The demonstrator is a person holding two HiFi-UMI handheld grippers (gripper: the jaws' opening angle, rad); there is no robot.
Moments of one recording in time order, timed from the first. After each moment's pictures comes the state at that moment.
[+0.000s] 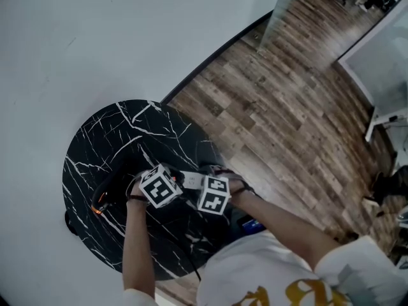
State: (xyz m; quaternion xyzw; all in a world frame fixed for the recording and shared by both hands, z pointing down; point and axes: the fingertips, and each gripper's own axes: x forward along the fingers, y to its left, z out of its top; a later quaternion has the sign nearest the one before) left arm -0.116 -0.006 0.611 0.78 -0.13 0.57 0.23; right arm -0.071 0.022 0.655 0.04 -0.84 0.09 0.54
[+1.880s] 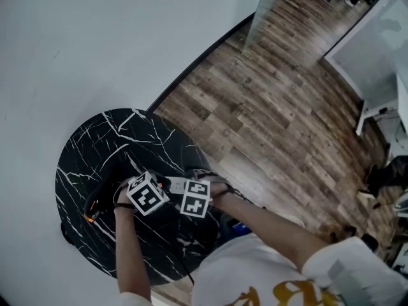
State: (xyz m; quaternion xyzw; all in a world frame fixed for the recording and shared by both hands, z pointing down) left arm -0.118 -0.001 0.603 0.77 -0.11 0.59 0.21; right arm -0.073 0.024 0.653 0.03 -0.82 0.09 0.56
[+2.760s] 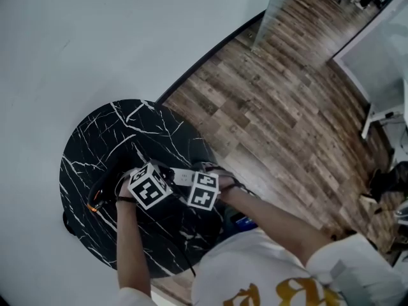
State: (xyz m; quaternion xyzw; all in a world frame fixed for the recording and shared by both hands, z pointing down) left arm -0.119 -0.010 0.587 0.78 -0.14 0.58 0.20; right arm -0.071 0.020 0.655 0.04 -0.83 0.10 0.54
